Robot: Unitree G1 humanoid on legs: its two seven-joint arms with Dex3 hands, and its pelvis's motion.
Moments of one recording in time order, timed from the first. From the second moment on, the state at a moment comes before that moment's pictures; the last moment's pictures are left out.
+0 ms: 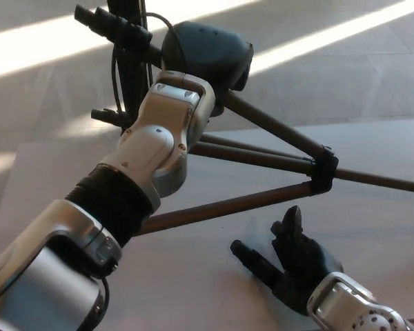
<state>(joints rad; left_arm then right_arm) -1.16 0.24 -0.61 0.64 0.92 0.29 -0.08 -0.36 0.14 -0.16 0.27 0.65 0.64 -0.21</state>
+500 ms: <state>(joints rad) -1.10 0.22 -0.61 0.60 0.92 0.32 -0.09 -0.52 0.11 -0.09 0.44 0.59 0.58 -0.14</state>
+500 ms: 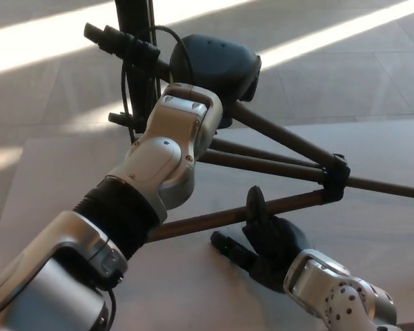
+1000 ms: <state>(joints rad) -1.05 0.22 -0.61 0.57 0.94 0.34 -0.06 -0.63 0.10 -0.21 0.51 0.51 0.55 -0.22</state>
